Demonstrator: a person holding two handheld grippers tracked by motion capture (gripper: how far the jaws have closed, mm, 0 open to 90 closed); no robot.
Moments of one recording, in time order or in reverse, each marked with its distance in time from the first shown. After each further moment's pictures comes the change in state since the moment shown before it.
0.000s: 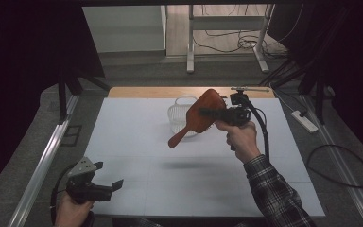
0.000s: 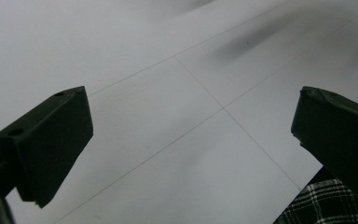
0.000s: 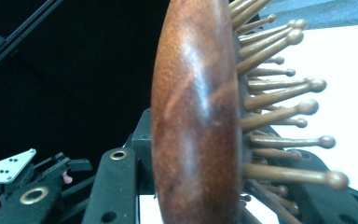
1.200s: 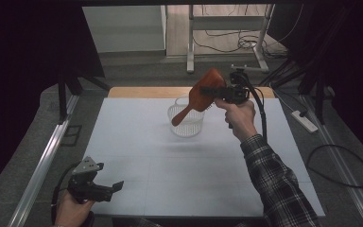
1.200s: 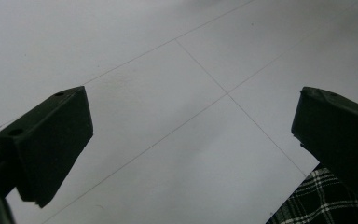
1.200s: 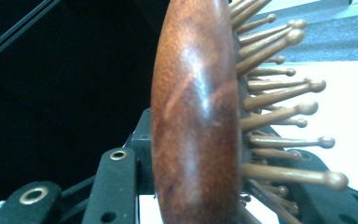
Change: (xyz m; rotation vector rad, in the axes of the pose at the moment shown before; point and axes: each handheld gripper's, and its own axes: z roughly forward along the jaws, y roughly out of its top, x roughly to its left) left arm 0.003 0.001 0.005 0.070 -0.005 0.008; right arm -0.009 0.053 0.014 -0.052 -0.093 -0.015
